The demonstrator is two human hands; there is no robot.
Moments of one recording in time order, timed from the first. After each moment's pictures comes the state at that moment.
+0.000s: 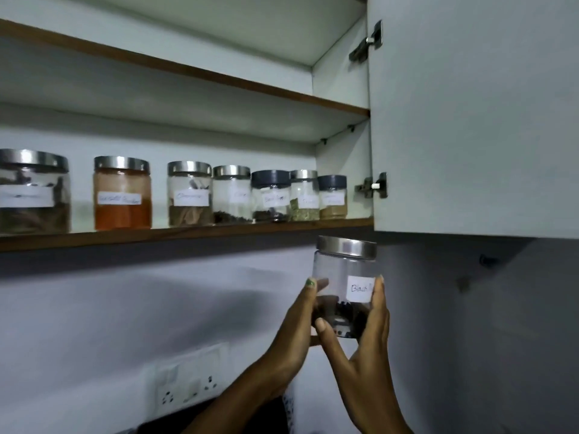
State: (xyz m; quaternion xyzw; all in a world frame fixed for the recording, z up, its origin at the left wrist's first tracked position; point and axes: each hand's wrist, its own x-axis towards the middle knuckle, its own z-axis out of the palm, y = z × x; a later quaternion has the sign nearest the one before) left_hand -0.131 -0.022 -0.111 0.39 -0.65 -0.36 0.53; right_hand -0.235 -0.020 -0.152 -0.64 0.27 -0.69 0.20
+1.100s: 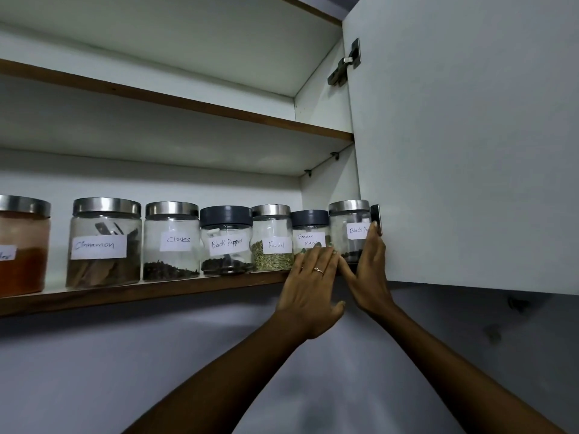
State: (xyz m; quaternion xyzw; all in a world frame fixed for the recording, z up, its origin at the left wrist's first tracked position) left_hand -0.179 -0.227 -0.011 0.52 -0.74 0.37 0.21; right_hand -0.298 -0.304 -0.012 -0.68 0.32 -0.66 -0.03
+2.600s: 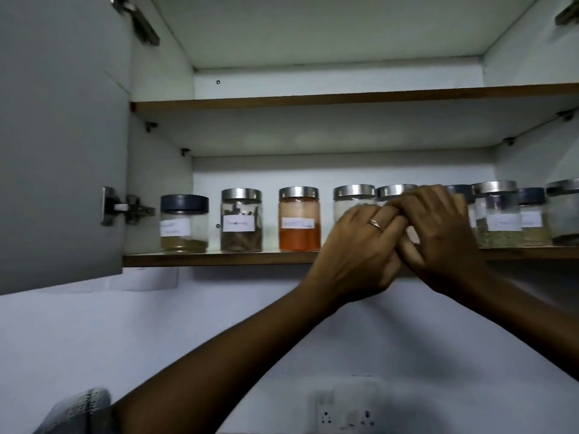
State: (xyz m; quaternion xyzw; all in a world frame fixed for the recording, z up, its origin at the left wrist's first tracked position) left_hand 0.002 0.005 0.022 0.40 -0.67 0.57 0.28; right_hand -0.118 -0.069 0.029 -0.76 0.10 -0.60 -0.25
